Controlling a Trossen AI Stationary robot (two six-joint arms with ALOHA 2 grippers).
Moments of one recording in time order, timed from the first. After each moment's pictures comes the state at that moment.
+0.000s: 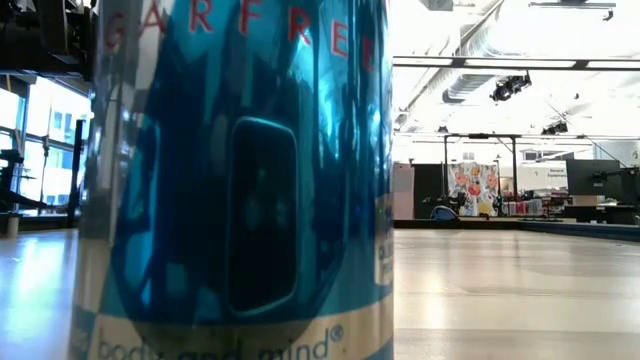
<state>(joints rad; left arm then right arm) -0.30 0.24 0.05 0.33 -0.57 0.24 1.07 1.64 1.42 -1.33 -0.08 2.37</state>
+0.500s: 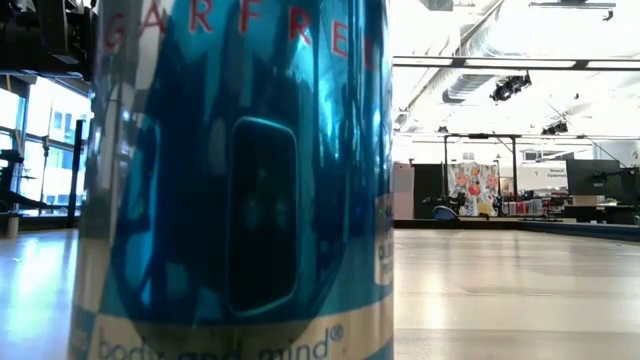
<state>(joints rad) -0.30 0.24 0.05 0.33 -0.57 0.24 0.91 1.64 1.42 -1.33 -0.06 2.19</state>
